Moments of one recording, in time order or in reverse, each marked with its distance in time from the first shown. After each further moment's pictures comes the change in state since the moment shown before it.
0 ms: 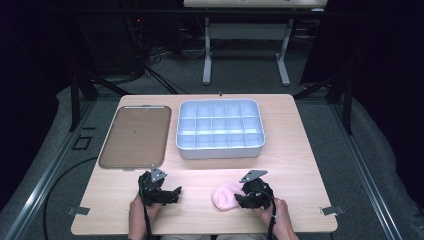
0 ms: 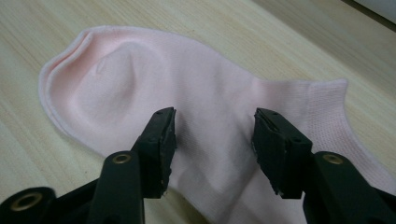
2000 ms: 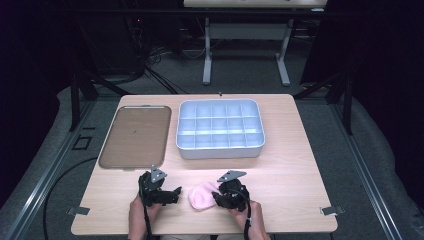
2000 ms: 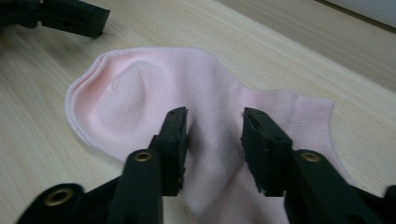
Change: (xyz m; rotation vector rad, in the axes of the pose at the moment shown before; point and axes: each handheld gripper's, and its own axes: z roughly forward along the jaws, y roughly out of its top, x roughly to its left) left arm 0.000 0.000 -0.001 0.001 -0.001 0.005; right arm 0.052 0.035 0.023 -0.099 0.059 0.102
